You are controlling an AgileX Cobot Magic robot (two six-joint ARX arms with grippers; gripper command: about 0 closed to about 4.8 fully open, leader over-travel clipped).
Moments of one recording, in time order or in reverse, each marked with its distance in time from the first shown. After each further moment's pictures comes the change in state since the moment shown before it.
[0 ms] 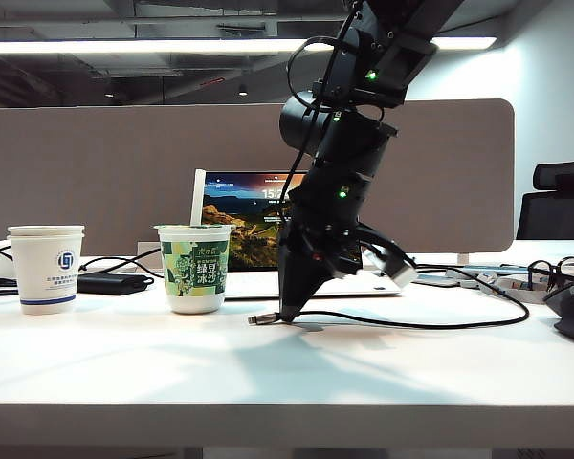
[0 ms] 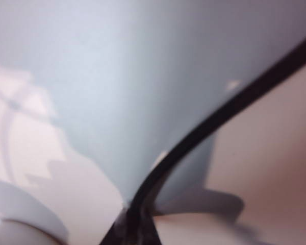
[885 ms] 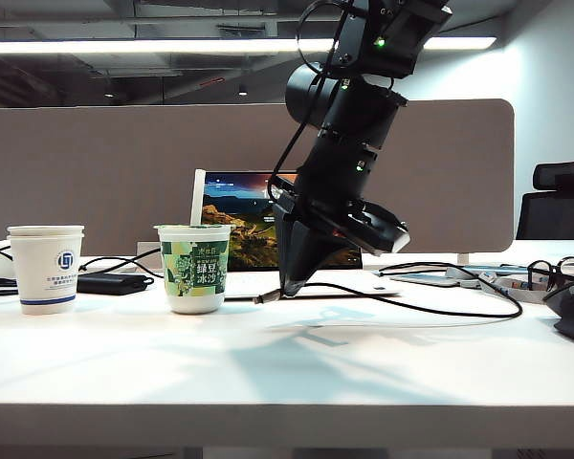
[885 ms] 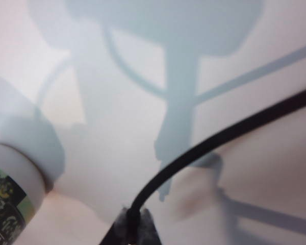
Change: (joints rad) left arm 0.000 0.000 0.000 0.000 0.000 0.000; right arm -0.002 -0.063 -0.002 -0.041 -0.017 -0.365
